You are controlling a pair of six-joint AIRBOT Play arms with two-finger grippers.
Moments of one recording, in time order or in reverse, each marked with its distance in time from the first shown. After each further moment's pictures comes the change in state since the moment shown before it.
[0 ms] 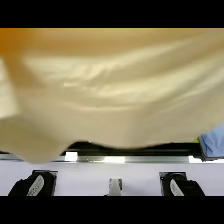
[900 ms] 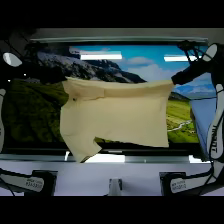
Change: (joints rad) left arm -0.278 -0.868 -0.371 0.029 0.089 0.021; right arm 0.000 -0.836 -0.253 -0.075 0.072 0.157
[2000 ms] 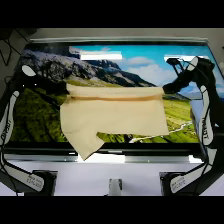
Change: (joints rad) left arm 0.039 -0.135 -0.063 0.068 -0.101 0.061; right arm -0.001 -0.156 -0.043 0.051 0.069 0.003
